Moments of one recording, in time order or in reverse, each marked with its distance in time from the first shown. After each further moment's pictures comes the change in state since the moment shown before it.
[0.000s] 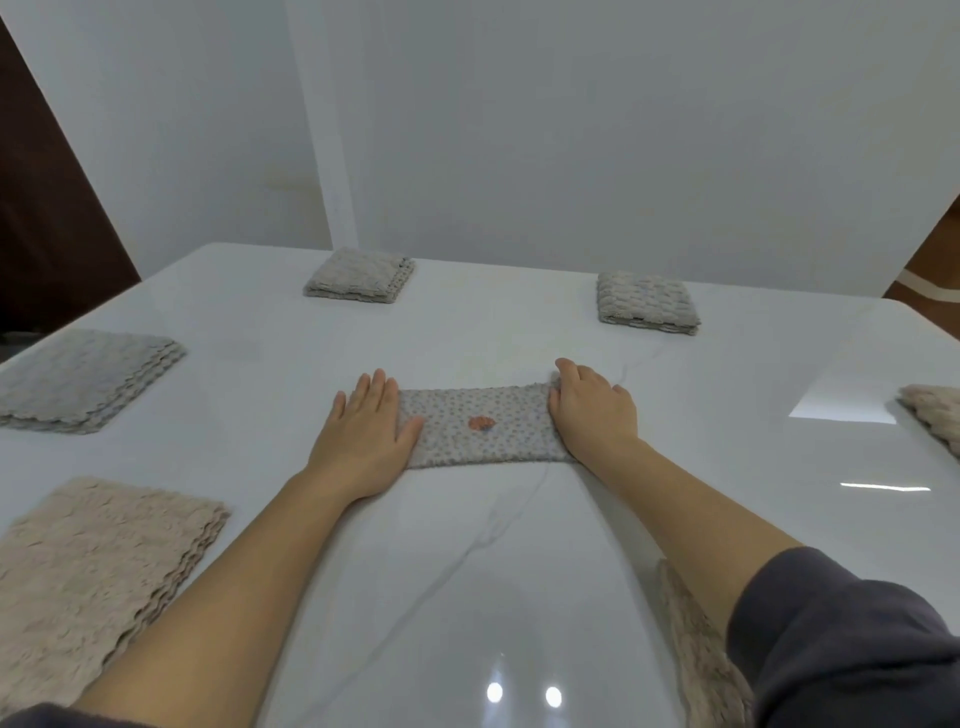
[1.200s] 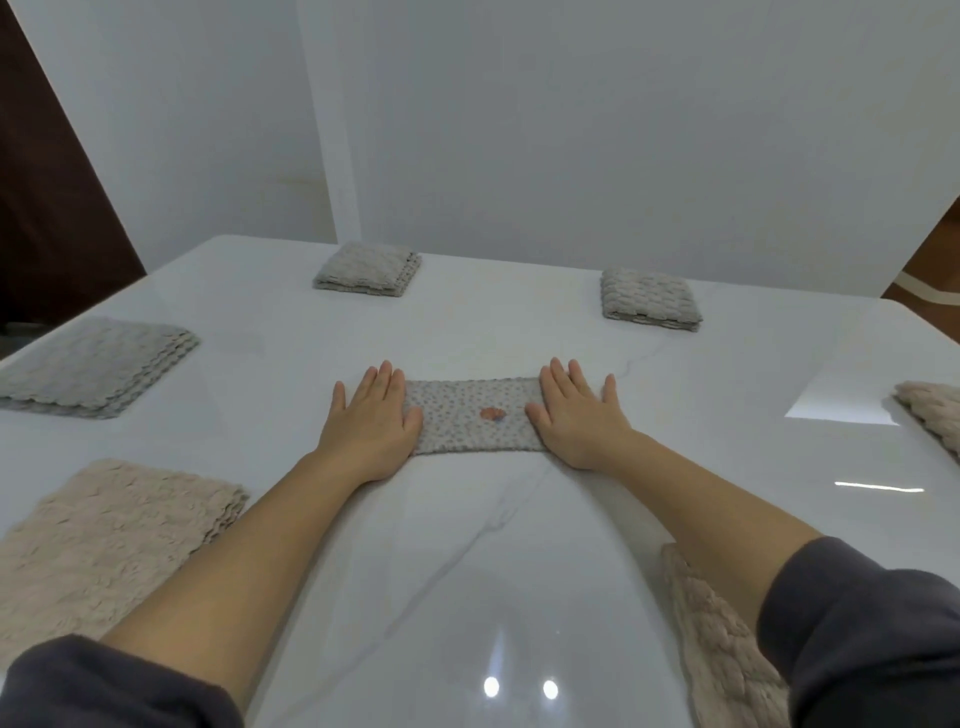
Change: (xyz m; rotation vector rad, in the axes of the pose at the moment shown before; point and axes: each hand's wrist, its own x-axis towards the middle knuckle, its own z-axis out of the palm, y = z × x) left_hand -0.003 -0.002 -0.004 -0.005 -0.016 -0.009; right_hand -0.019 -0.011 -0.011 -0.060 -0.354 -0.161
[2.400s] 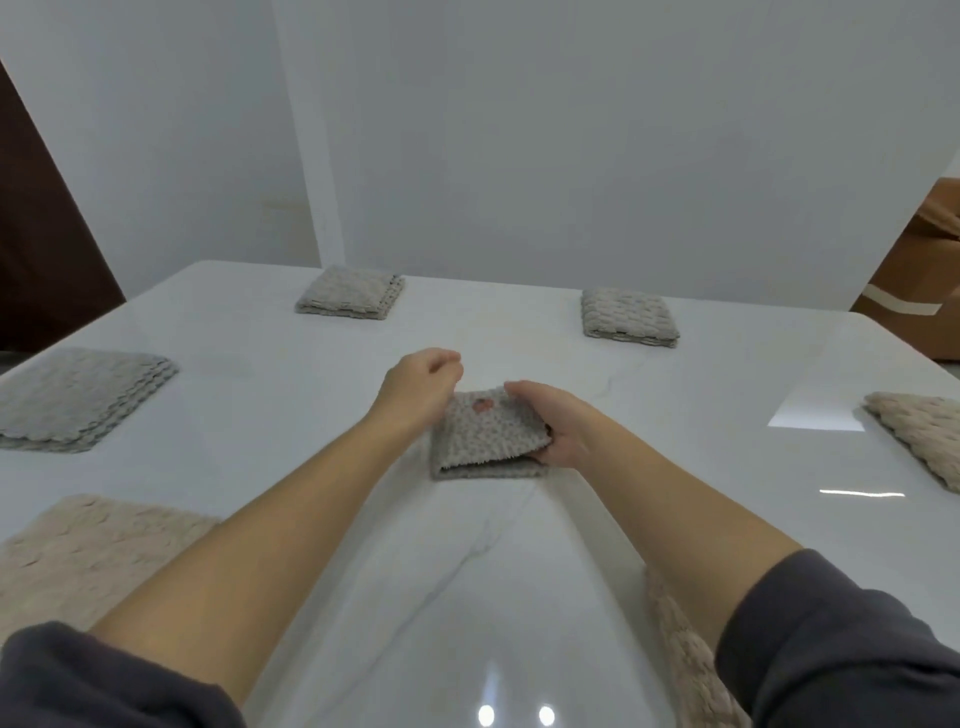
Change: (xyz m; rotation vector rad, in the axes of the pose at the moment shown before) left_hand 0.012 0.075 -0.056 -0.901 0.151 -0.016; right_hand 0.009 -0.024 -0.032 1.784 -0.263 0.405
